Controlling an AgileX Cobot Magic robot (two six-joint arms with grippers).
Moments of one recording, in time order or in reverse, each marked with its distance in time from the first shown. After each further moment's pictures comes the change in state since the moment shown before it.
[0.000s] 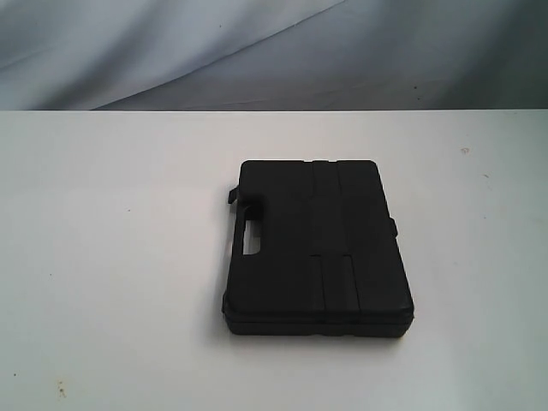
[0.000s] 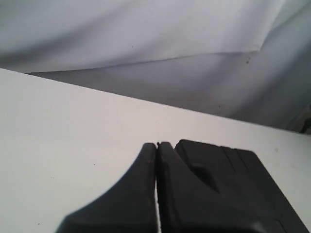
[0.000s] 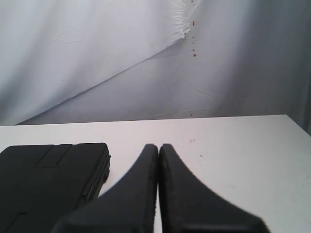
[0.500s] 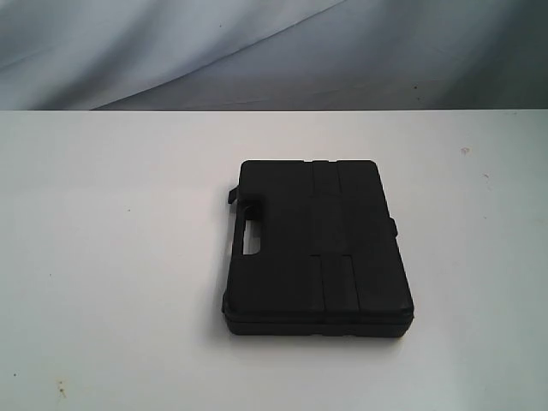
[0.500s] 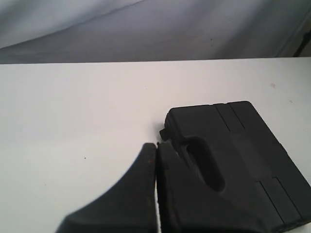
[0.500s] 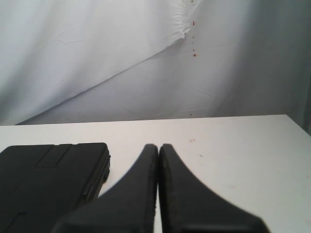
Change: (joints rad) left arm 0.000 0.458 -0.440 -0.005 0.285 0.179; right arm 0.000 0.000 0.000 0.000 0.000 0.000
